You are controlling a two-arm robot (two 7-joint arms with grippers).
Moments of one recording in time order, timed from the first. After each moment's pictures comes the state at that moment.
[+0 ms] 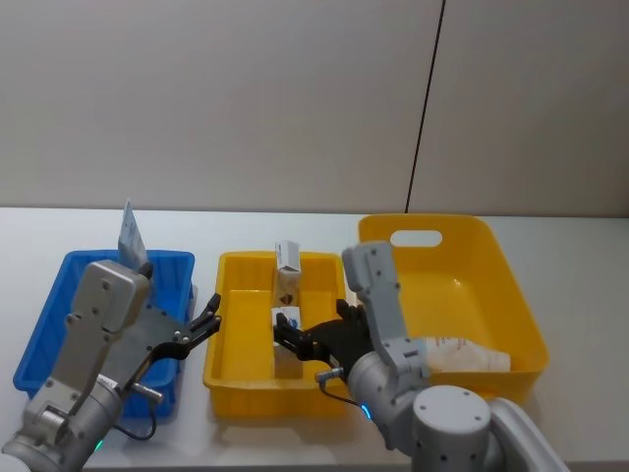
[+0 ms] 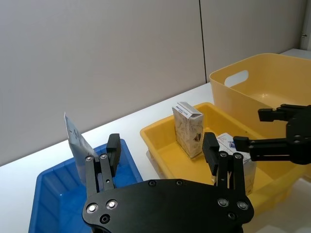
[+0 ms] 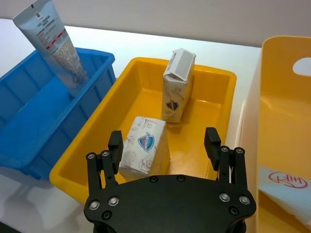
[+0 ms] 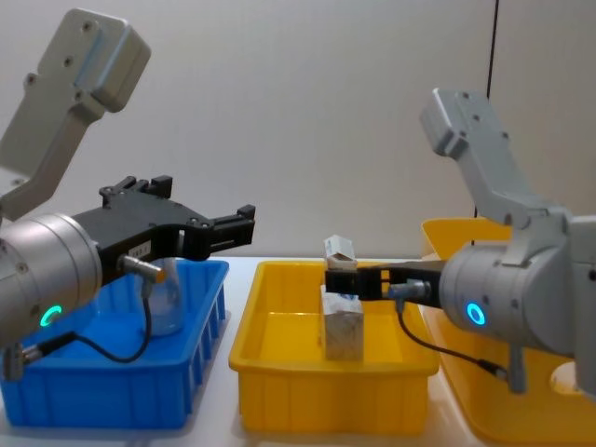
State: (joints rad) left arm -0.24 0.38 0.45 -1.63 -0.20 0.01 -0.01; right arm 0.32 0.02 -0.38 -1.40 0.16 0.38 0.00
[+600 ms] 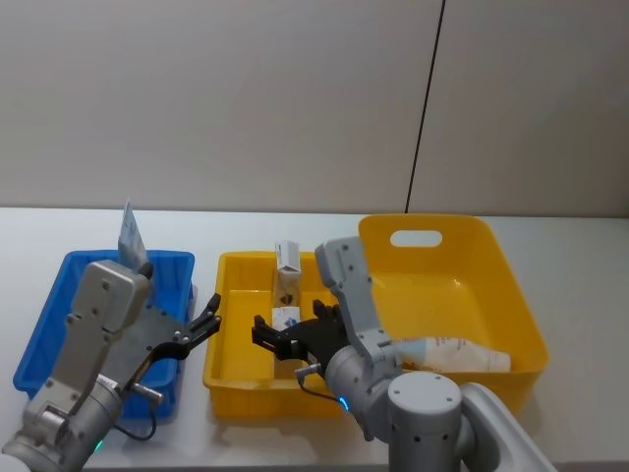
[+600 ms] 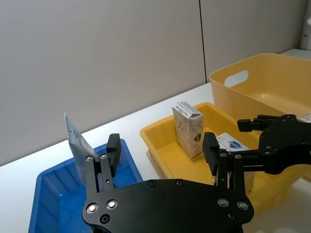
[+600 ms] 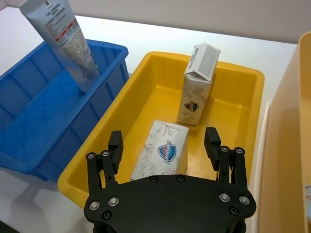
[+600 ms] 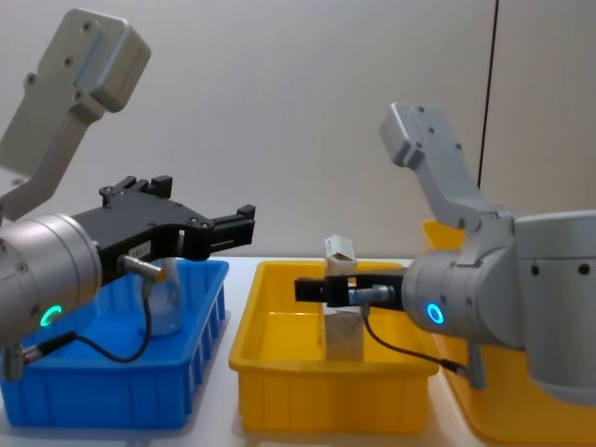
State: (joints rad) left arm -0.24 0.38 0.45 -1.63 -0.20 0.01 -0.01; right arm 0.40 -0.02 -0.39 -1.28 0.15 0.37 0.04
